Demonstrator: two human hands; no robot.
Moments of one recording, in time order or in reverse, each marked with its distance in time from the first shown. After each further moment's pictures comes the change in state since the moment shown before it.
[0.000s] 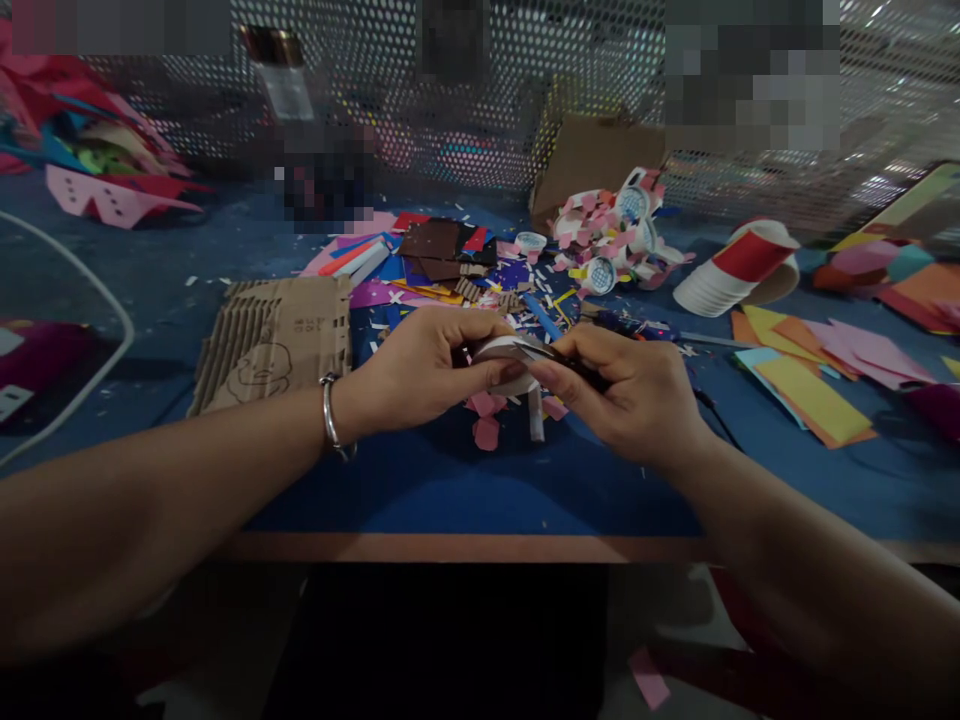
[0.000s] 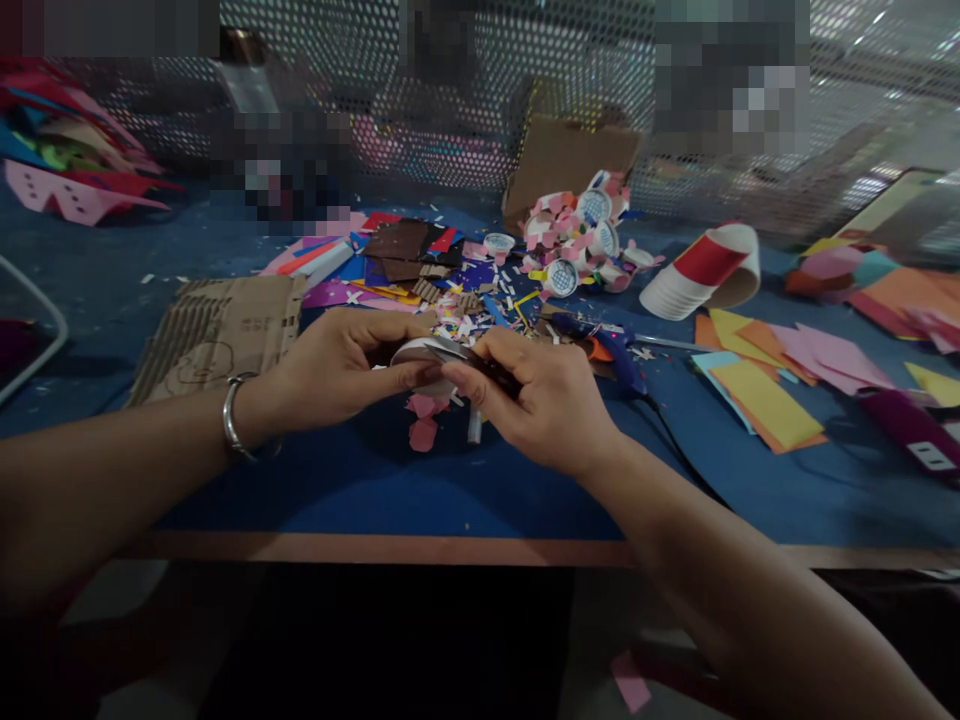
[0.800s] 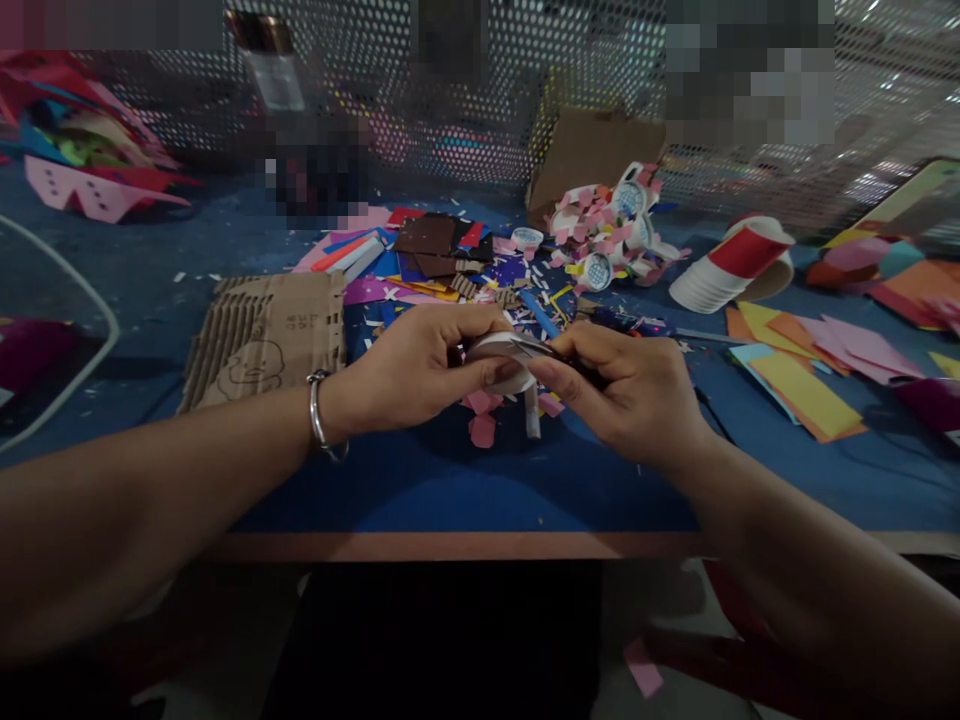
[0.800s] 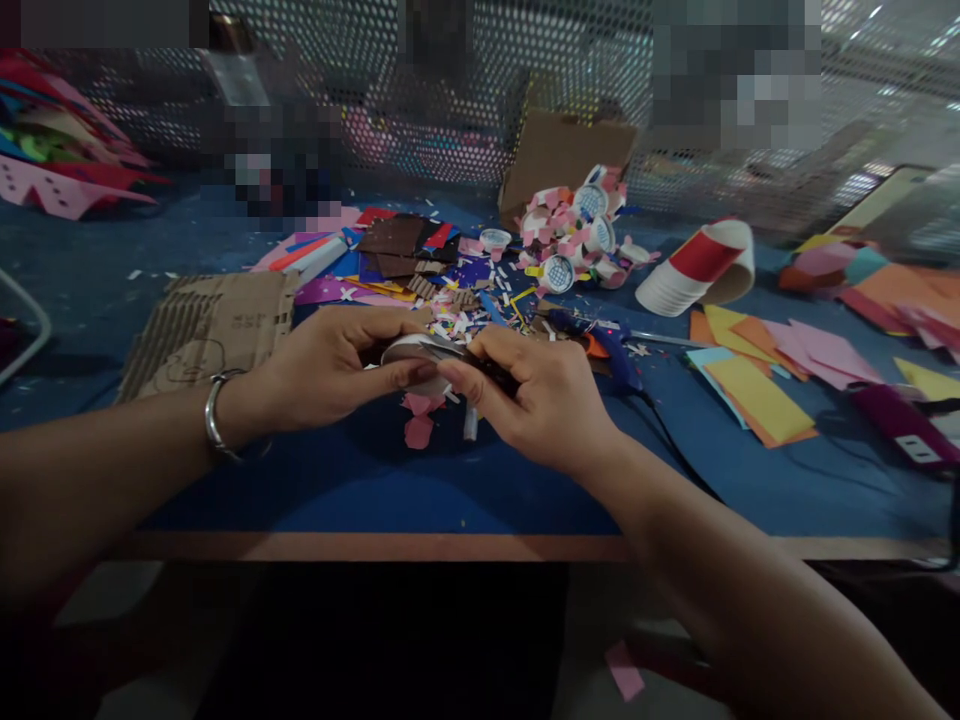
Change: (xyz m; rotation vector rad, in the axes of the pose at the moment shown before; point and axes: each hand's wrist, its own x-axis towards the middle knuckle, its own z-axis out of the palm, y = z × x) left_hand -0.002 -0.001 -0.002 0.042 -0.018 -0.022; right_hand 0.001 -0.006 -0.004 0.038 -0.005 0.023
